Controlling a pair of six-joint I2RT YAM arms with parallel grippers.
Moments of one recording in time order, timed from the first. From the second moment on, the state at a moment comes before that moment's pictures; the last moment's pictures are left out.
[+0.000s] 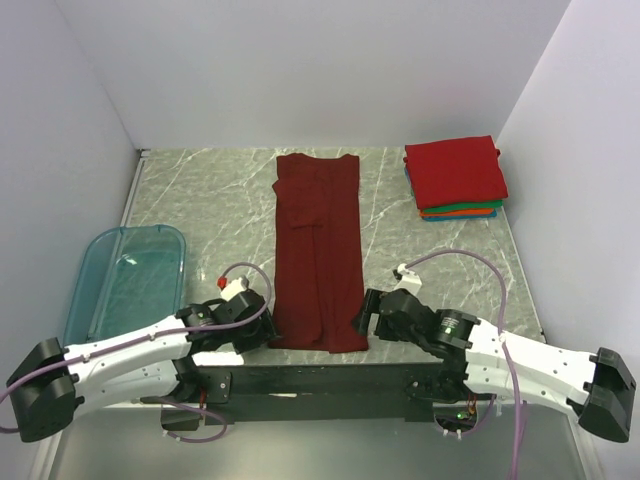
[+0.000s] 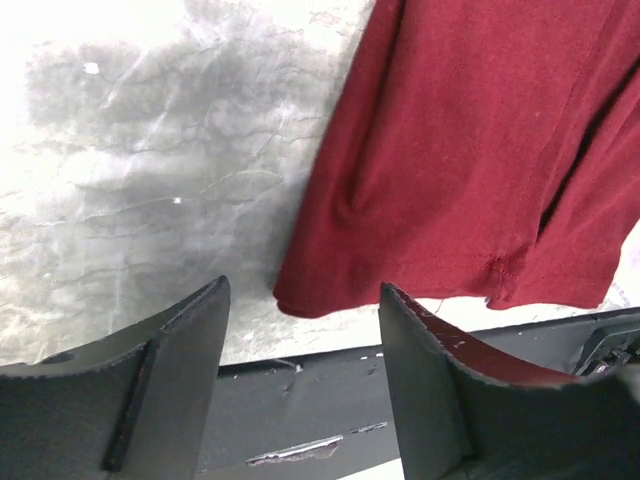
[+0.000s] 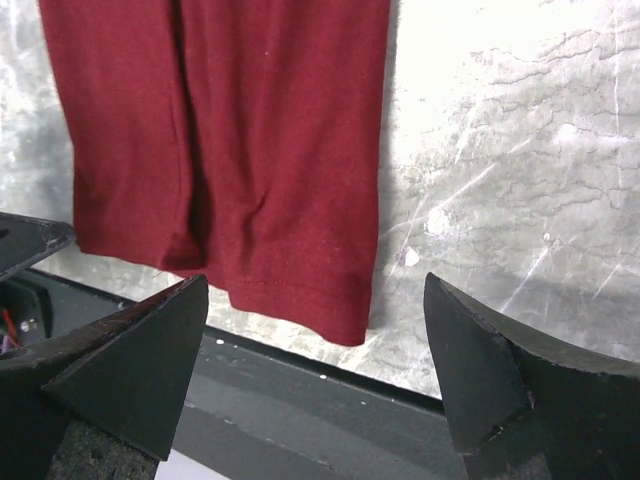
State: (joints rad) left arm -0.97 0.90 0.40 -0.55 -0.16 -1.30; right arm 1.03 0.75 0.41 -0.51 0.29 1.08
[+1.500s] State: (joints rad) left arm -0.97 0.94 0.35 -0.42 -0.05 -1.31; right arm 1.01 0.95 0.32 -0.34 -0.02 1.09
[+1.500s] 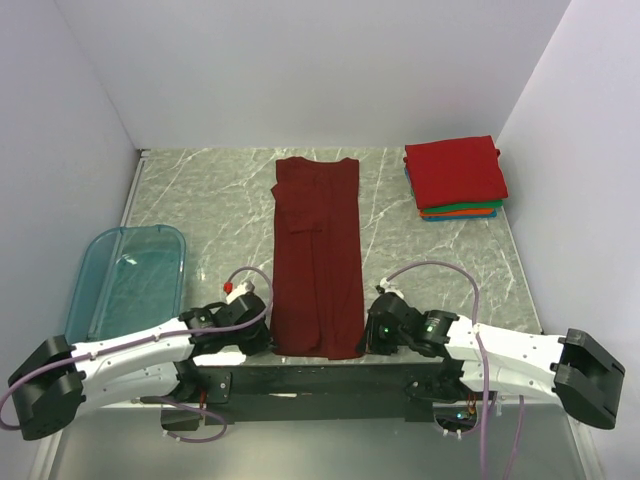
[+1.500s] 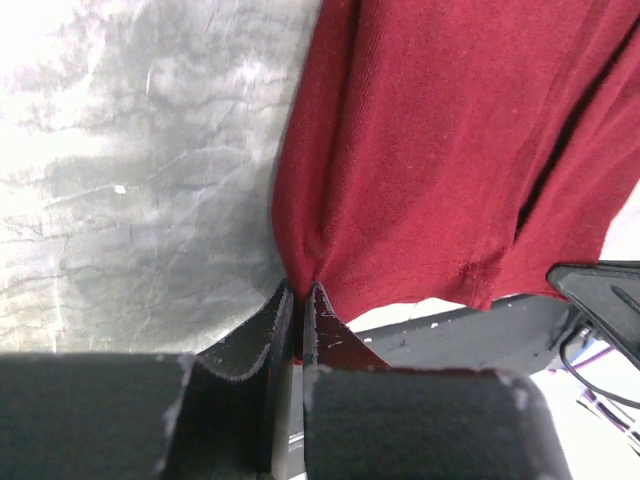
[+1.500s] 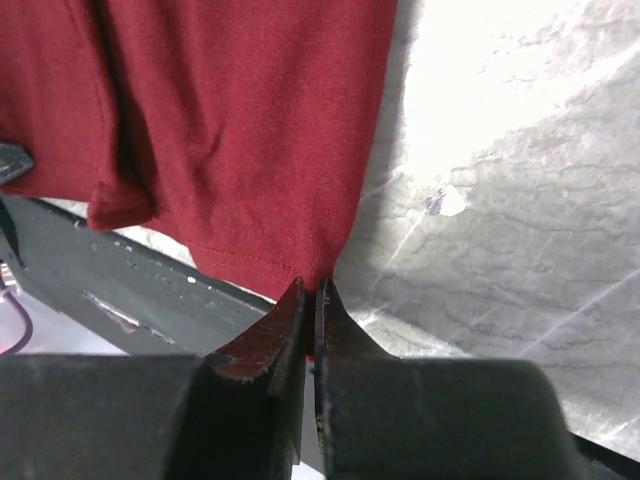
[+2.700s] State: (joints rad) left arm -0.72 1.10 0.73 -0.47 -0.17 -1.03; right arm 0.76 1.04 0.65 -0.36 0.02 0.84
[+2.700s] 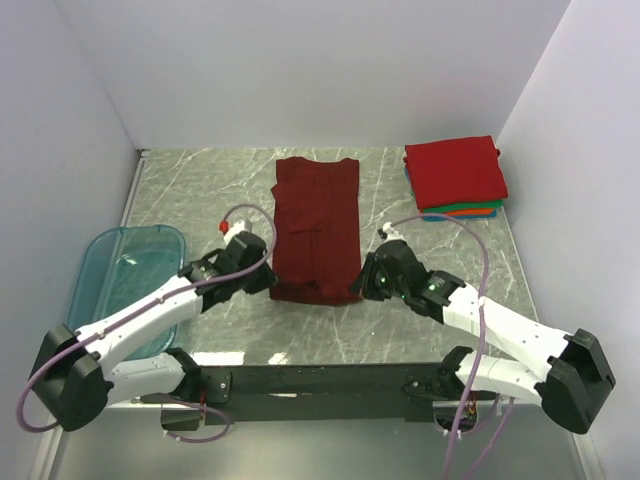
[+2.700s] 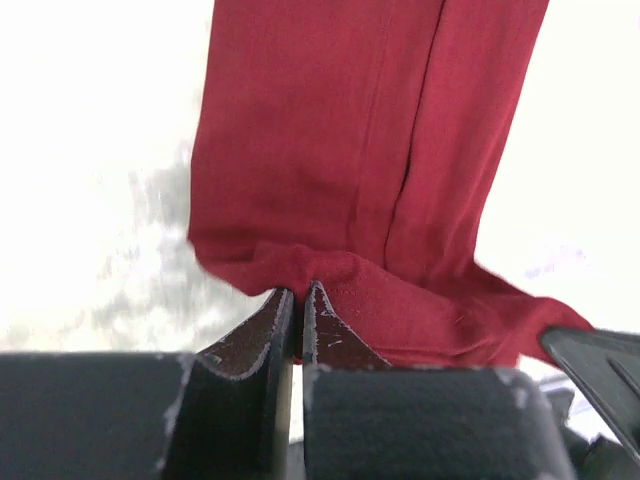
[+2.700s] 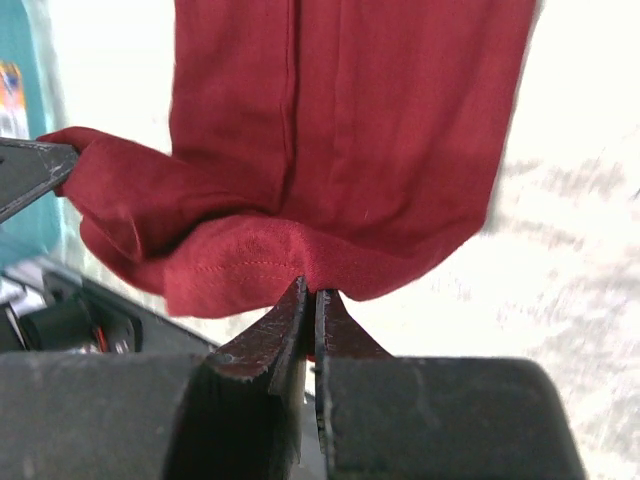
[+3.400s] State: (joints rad) left arm -0.48 1.51 1.07 -0.33 -0.06 -0.77; right arm 0.56 1.38 0.95 -0.31 0.06 0.71
